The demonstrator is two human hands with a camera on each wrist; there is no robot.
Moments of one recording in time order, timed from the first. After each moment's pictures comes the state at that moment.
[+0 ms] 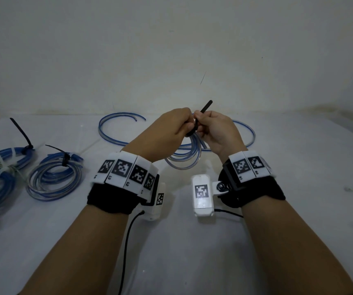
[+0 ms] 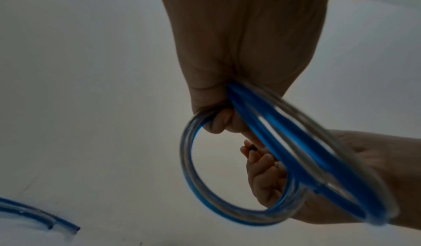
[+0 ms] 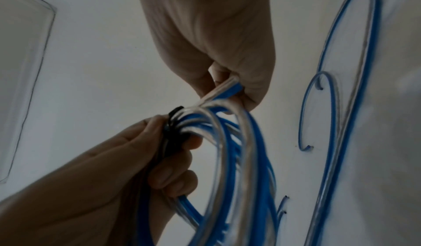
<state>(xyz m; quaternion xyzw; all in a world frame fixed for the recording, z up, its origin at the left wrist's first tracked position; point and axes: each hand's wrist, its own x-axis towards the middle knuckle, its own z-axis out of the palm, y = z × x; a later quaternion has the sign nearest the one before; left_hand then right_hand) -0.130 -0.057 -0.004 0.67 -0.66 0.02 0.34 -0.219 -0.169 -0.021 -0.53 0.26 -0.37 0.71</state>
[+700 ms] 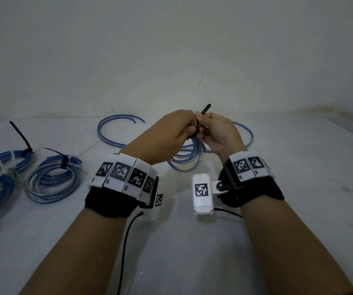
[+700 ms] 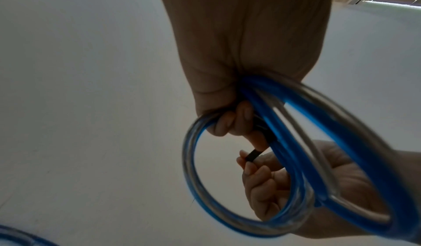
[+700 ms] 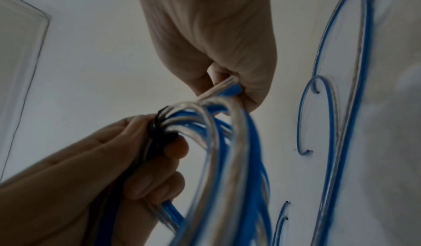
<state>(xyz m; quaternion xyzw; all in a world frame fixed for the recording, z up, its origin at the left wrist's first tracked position) -0.137 -0.056 0.000 0.65 -0.68 0.02 0.32 -0.224 -0.174 -0.020 -0.53 0.27 -0.36 0.71</state>
